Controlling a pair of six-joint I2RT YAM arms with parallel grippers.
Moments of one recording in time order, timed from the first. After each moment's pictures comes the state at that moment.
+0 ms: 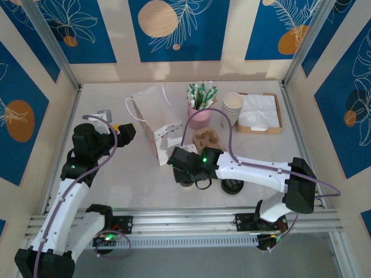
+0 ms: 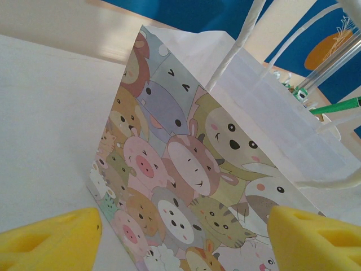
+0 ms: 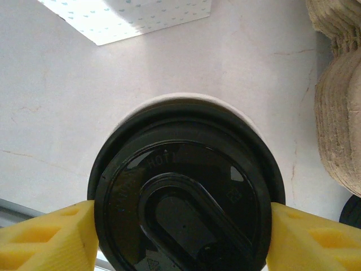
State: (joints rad) left arm -0.14 0.79 0.75 -0.28 0.31 -0.41; right arm 1.18 1.49 1.20 -0.96 0.26 0.89
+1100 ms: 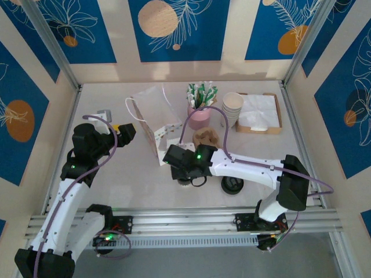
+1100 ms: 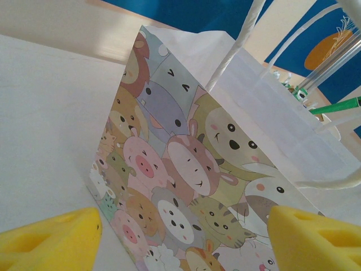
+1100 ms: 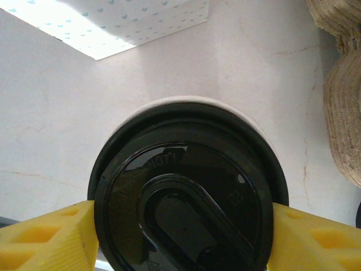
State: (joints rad) left arm -0.14 0.79 0.75 -0.28 0.32 -0.41; right arm 1.16 1.57 1.28 -0.98 0.26 0.97
